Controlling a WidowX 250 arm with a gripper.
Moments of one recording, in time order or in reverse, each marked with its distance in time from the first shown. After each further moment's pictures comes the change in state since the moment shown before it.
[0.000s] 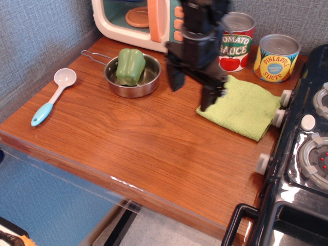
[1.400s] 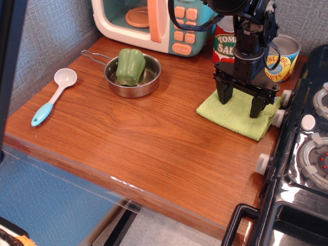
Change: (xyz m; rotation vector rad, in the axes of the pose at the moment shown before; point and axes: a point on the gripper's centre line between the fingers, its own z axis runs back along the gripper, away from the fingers) arm 0.063 -0.030 -0.060 -0.067 -0.026 0.101
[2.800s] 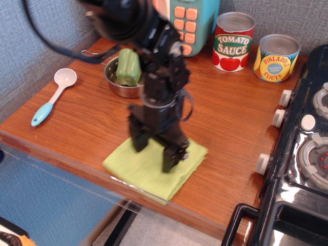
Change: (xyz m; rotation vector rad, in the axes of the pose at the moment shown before) arm -0.165 0.046 0.031 0.043 0.179 -0.012
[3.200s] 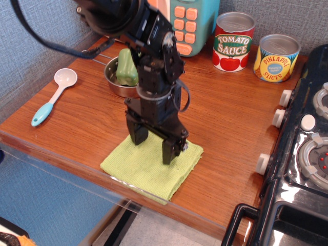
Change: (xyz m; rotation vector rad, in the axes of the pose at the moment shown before) arm 0.013 0.005 0.007 -0.027 -0.043 0.020
